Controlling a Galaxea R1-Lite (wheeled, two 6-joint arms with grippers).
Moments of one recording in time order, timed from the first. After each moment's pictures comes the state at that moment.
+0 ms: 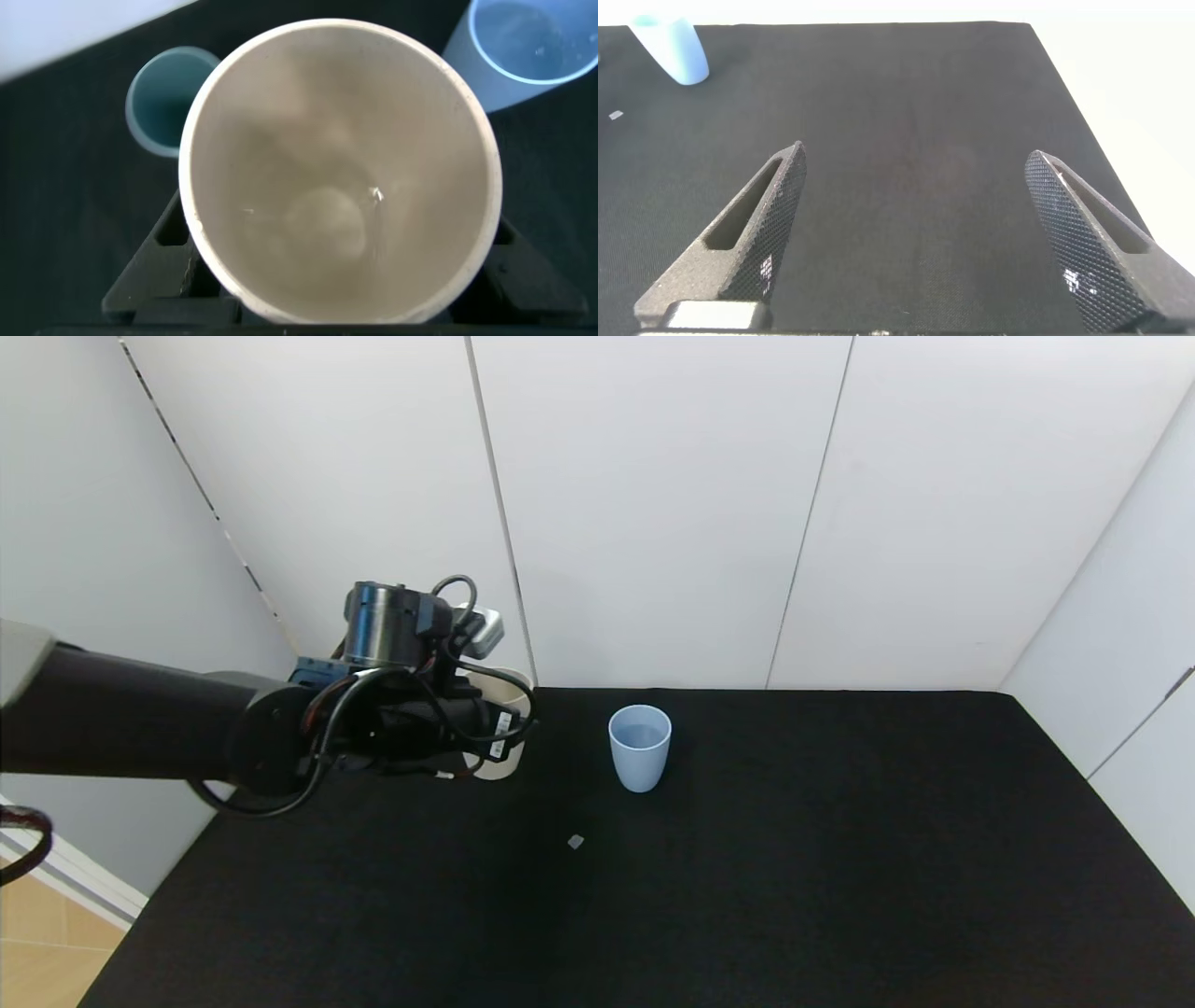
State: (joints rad) left arm -0.35 1.91 -1.20 -0.19 0.10 0.12; right arm 0.00 0.00 0.00 0.00 -0.02 0.06
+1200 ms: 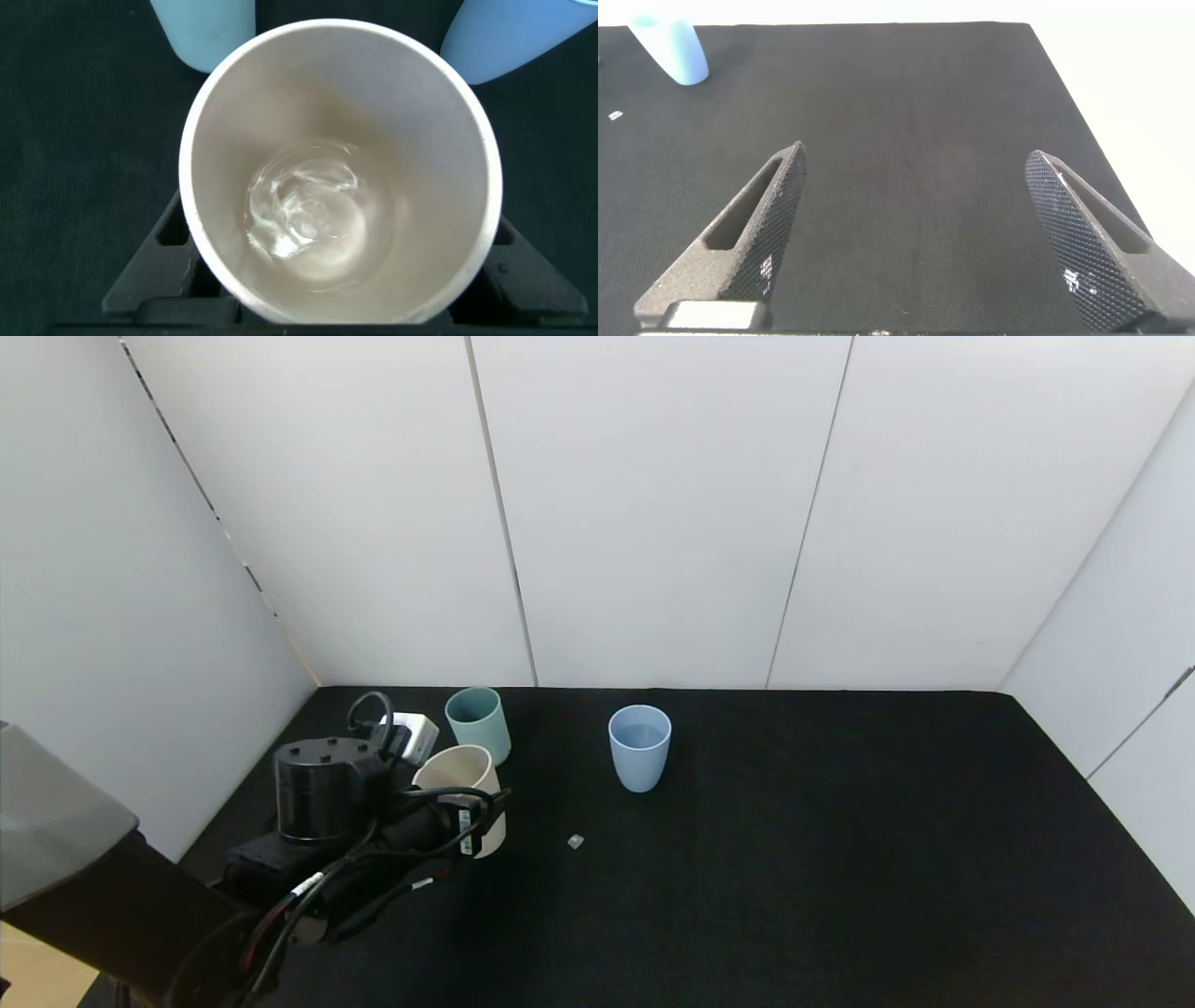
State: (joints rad) left arm -0.32 1.91 -0.53 -1.01 0.06 -0.11; right arm 0.00 0.00 0.00 0.00 -0.02 0.06
